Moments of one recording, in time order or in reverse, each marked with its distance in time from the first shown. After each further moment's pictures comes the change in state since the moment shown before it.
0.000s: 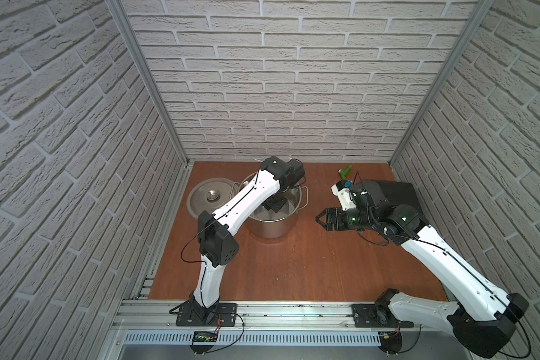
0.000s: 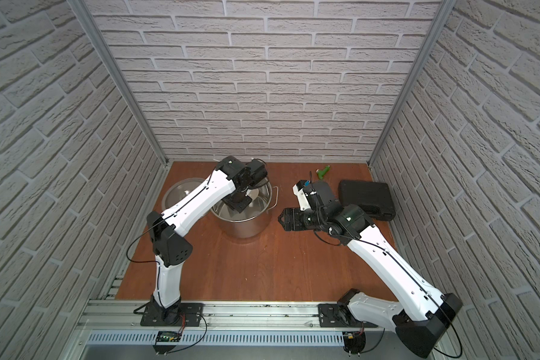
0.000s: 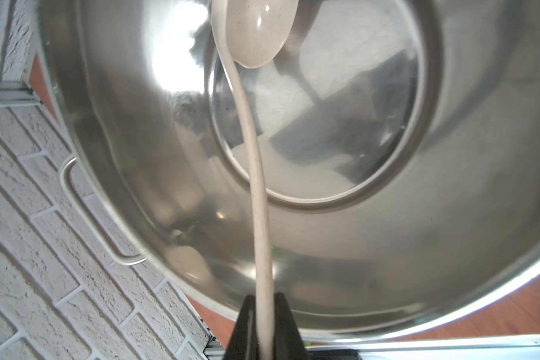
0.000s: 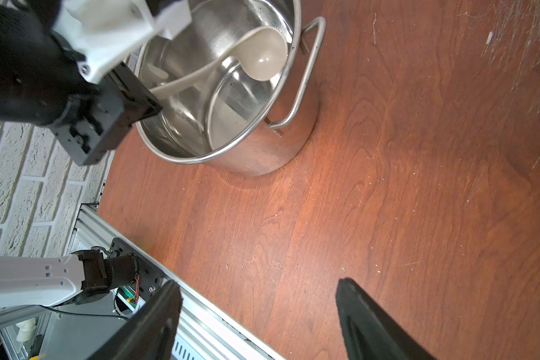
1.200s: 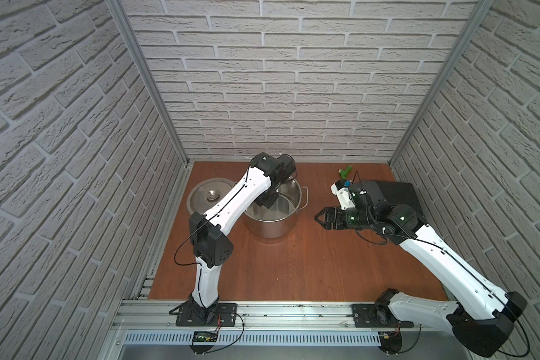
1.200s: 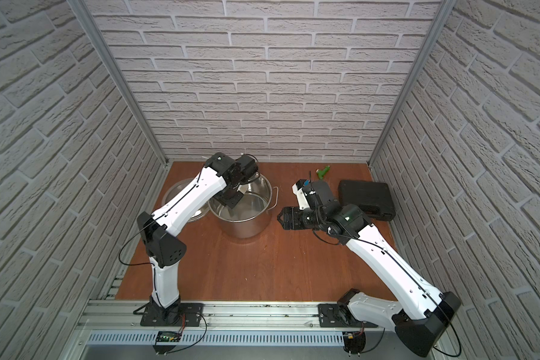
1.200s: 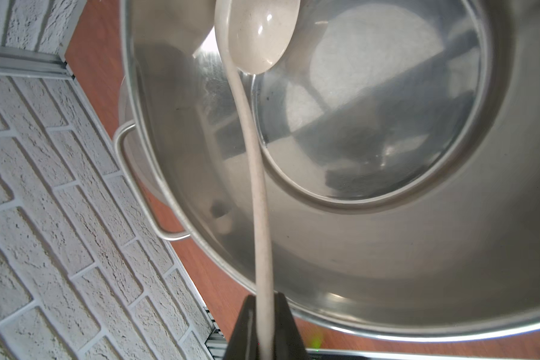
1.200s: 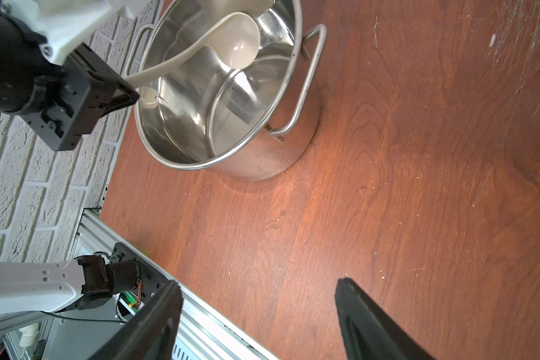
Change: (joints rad) left arm 0.073 -0.042 -0.021 -0.004 -0.059 -0.014; right arm 0.000 0.007 -0.007 0.028 0.000 0.012
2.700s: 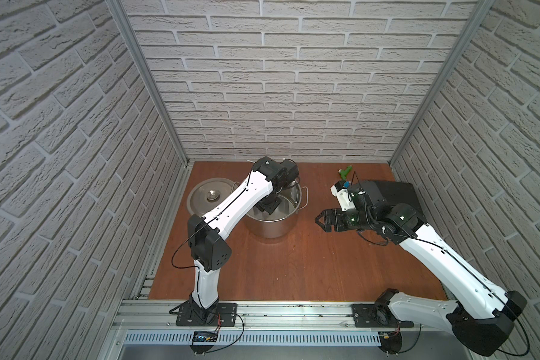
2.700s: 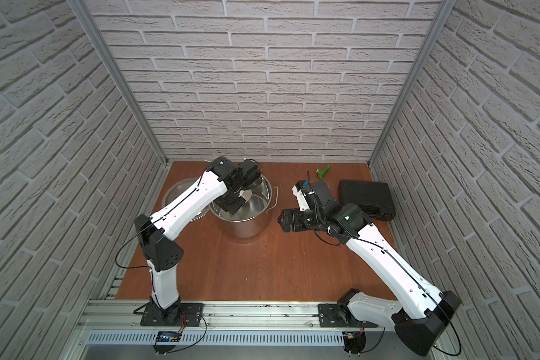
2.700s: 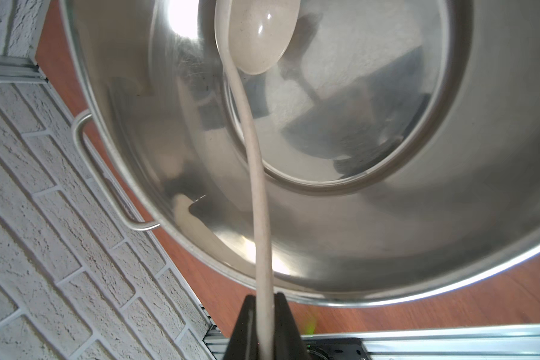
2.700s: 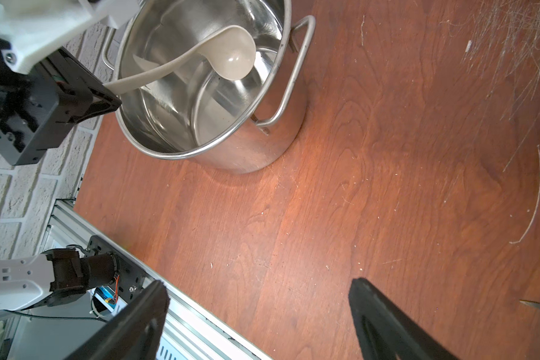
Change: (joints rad) left arm -0.034 -0.060 -0.084 0.008 0.054 0.002; right arm 0.007 0.010 0.013 -0.056 0.045 -0.065
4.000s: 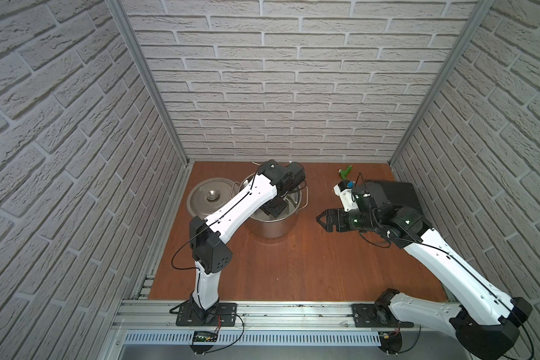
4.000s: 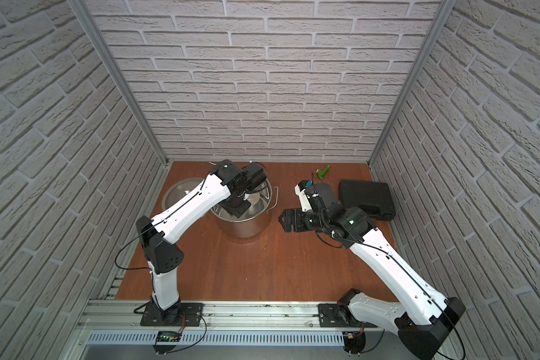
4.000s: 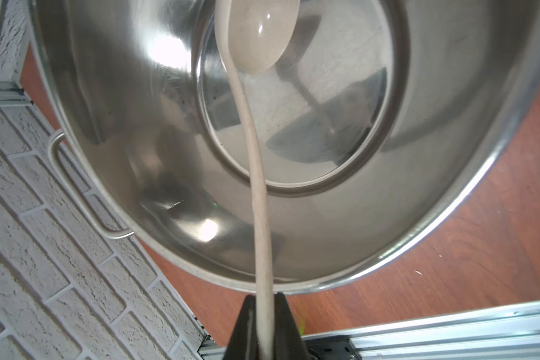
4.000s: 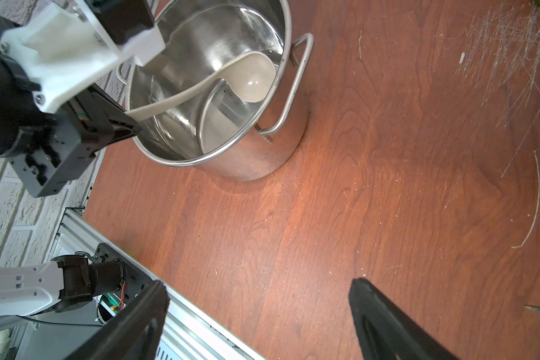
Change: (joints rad) left arm -0.051 -0.008 0.001 0.008 0.032 0.000; right arm 0.000 -0.046 -0.023 0.032 0.007 0.028
